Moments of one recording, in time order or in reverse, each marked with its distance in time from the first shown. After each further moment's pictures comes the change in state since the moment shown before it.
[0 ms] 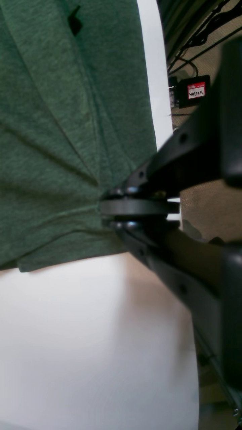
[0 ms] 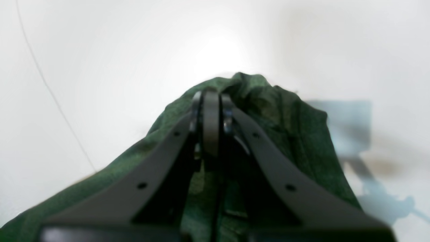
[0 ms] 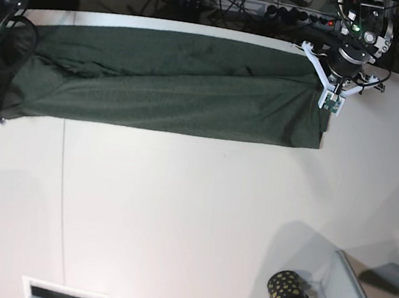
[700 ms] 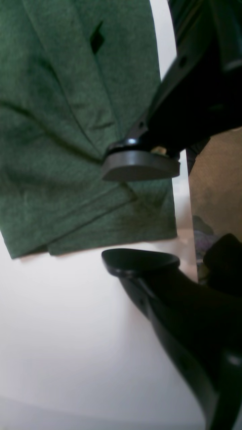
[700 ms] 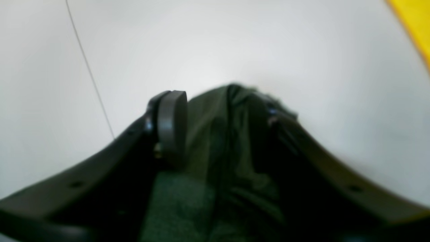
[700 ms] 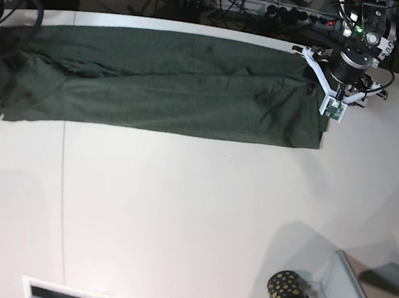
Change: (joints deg) left arm 0.2 0.1 -0.1 4.0 -0.1 0.0 0.2; right arm -11.1 -5.9 -0.9 26.2 0.0 -0.4 -2.2
